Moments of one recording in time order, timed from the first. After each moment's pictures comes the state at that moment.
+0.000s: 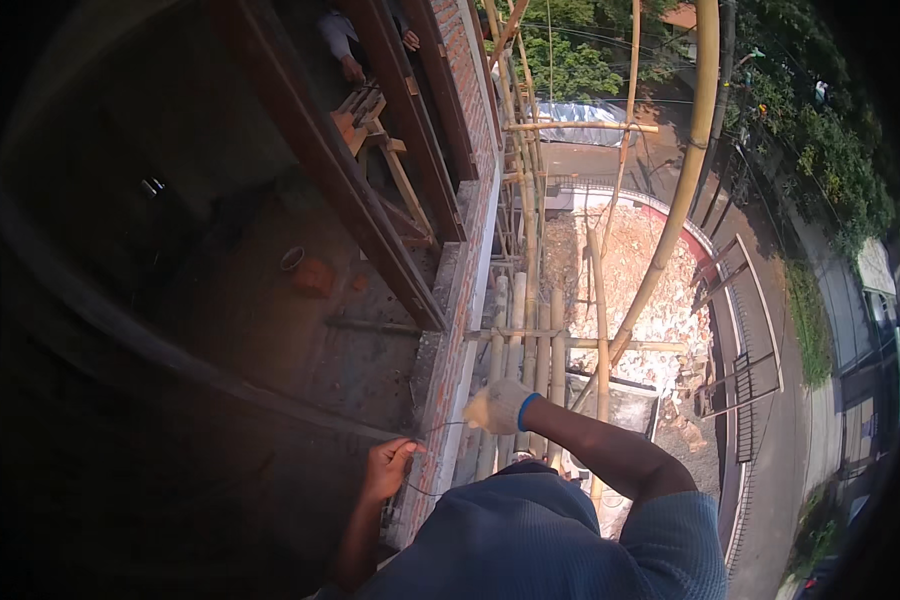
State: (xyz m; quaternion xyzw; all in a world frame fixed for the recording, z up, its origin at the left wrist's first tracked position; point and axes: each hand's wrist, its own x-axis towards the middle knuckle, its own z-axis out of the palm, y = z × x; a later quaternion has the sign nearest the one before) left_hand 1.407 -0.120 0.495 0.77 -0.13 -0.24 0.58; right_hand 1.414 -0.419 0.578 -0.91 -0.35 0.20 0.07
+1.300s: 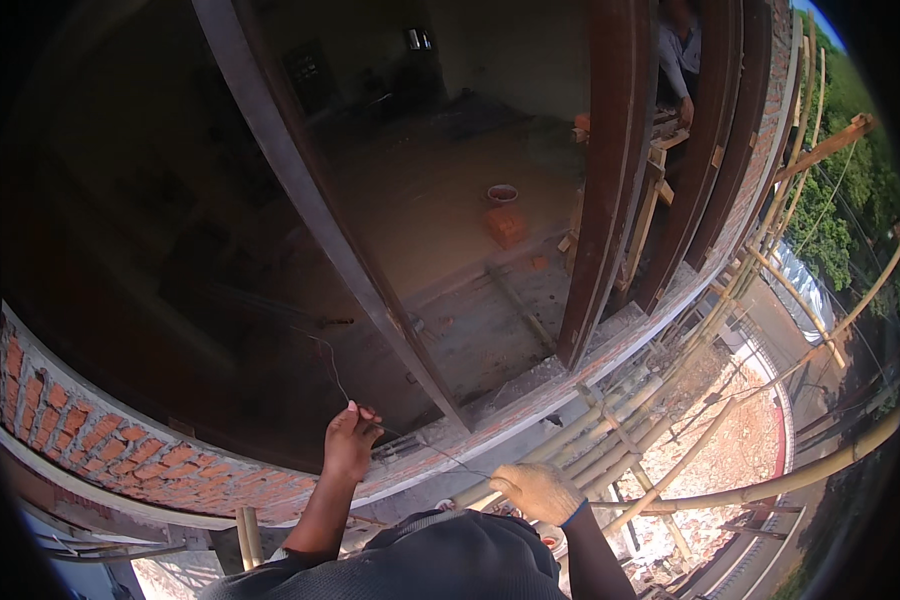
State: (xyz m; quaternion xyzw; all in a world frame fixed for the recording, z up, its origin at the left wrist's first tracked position) left_hand 1.366 -0.069 0.570 0.47 0.22 0.21 0.83; right_hand 1.471 -0.417 0.573 -0.80 -0.44 0.23 0.34
